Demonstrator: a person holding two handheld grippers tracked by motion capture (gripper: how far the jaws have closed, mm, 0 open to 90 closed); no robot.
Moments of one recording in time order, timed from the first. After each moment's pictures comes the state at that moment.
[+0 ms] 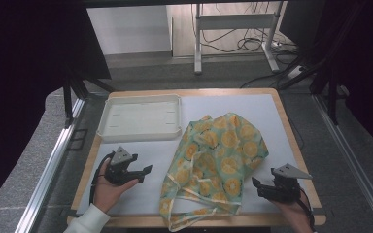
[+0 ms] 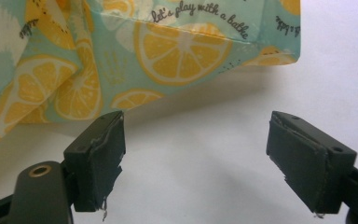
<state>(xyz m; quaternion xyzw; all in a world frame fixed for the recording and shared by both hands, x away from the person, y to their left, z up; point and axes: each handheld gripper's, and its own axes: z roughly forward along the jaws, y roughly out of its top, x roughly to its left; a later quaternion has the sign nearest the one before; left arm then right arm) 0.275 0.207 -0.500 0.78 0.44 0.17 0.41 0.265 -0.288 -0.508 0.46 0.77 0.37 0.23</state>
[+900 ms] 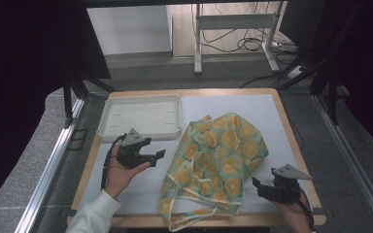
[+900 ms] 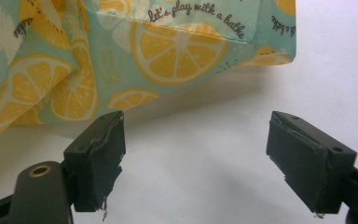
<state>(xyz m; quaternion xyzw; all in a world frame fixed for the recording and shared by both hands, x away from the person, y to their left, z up) 0.309 0.172 -0.460 0.78 0.40 0.17 0.45 0.264 -0.288 -0.510 0.47 0.77 0.37 0.24</state>
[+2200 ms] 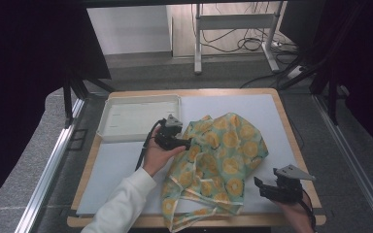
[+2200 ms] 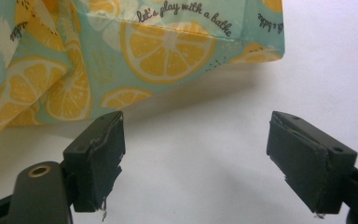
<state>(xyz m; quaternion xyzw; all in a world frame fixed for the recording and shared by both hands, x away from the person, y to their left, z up) 0.383 0.076 -0.478 0.81 0.39 0.15 0.41 0.264 -0.295 -0.511 0.47 0.76 0.38 0.24</state>
